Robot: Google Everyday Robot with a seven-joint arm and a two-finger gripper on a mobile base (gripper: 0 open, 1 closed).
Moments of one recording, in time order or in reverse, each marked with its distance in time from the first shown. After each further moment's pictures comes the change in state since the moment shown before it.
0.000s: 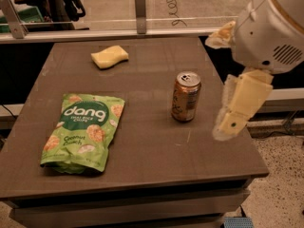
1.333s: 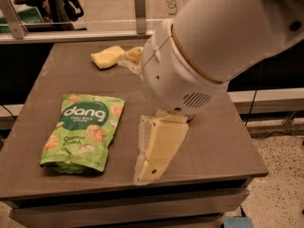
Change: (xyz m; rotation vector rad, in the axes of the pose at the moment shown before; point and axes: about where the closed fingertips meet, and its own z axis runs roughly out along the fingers) arm -0.124 0.073 0.042 -0.059 -0.207 -0.277
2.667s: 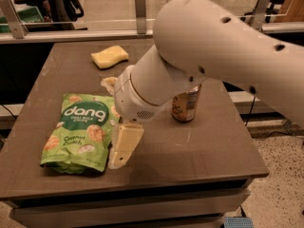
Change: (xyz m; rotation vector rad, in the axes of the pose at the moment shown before) arm 0.025 -0.050 0.127 -0.010 -0.073 -0.010
